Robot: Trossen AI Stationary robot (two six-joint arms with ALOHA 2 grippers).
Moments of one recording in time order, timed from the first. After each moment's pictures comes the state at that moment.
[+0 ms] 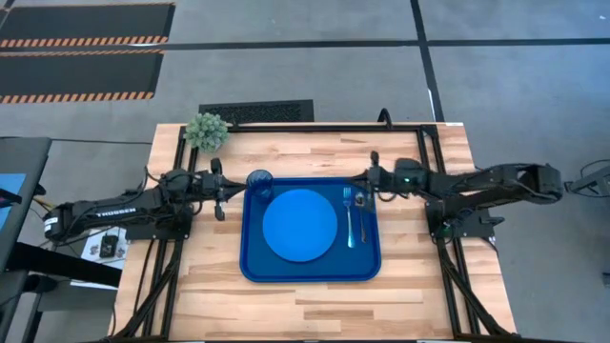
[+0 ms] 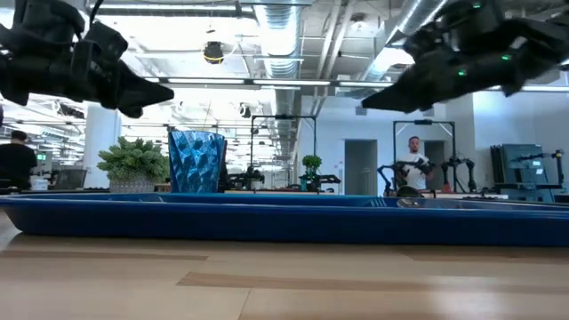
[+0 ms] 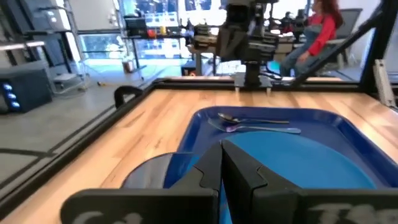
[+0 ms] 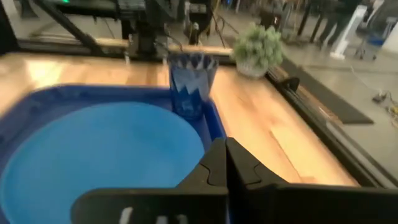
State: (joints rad) left arm 0.35 0.42 0.04 0.33 0.19 0.04; right arm -0.24 1.12 0.36 0.56 -0.06 -0.14
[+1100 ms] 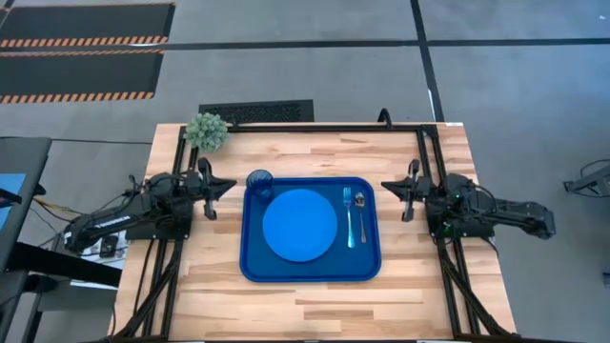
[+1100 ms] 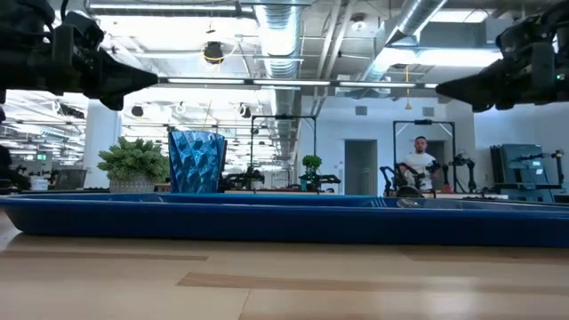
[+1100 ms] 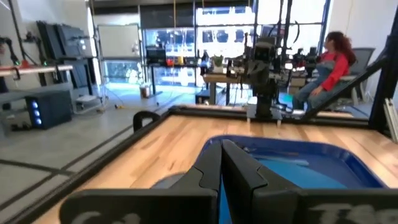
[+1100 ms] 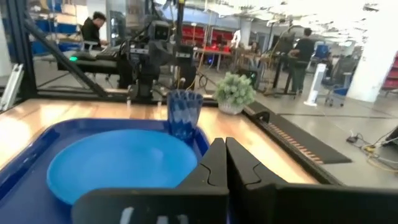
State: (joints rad) left arm 0.33 0.00 0.01 0.07 0.10 -0.01; right arm -0.20 0.00 0.01 0.05 0.03 -0.12
